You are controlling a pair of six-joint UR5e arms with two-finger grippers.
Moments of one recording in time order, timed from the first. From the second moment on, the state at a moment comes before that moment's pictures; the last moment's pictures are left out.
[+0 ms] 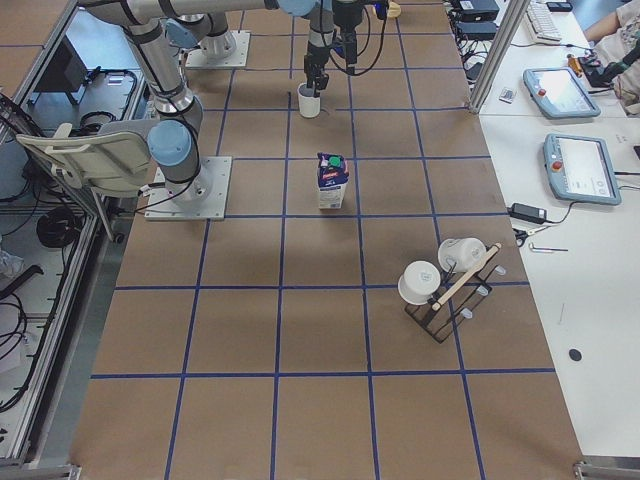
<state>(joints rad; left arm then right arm) -2.02 -1.84 -1.77 -1.12 1.42 -0.91 1.58 -1.59 1.51 -1.59 -1.58 -0.04</state>
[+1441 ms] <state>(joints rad) -1.54 -1.56 -1.48 -1.64 1.51 0.01 1.25 -1.52 1.78 -1.80 -1.60 -0.33</state>
